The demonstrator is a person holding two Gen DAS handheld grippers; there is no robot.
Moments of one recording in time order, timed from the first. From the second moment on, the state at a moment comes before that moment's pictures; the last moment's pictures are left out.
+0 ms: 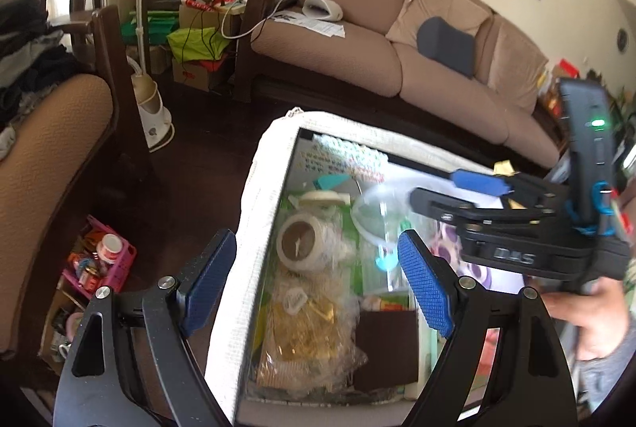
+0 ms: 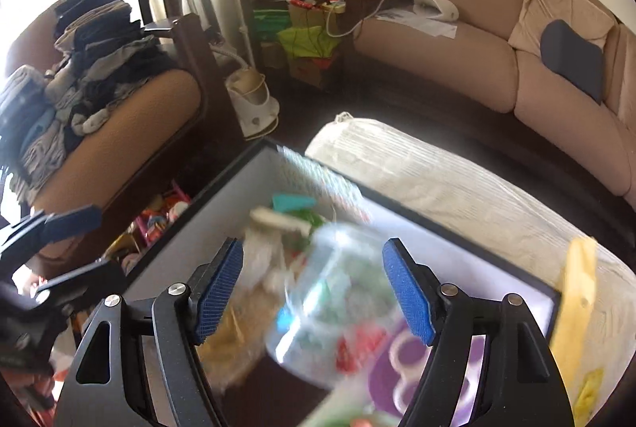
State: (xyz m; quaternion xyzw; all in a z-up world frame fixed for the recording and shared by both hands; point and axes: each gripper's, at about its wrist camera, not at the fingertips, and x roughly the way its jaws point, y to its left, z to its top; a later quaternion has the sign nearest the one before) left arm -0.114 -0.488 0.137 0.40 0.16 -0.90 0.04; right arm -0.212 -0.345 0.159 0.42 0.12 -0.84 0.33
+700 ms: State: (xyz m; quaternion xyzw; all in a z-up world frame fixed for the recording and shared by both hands) left arm -0.001 -0.388 0.148 0.43 0.16 -0.89 0.04; right arm -0.071 -0.224 0.194 0.42 0.06 -0.83 0.35
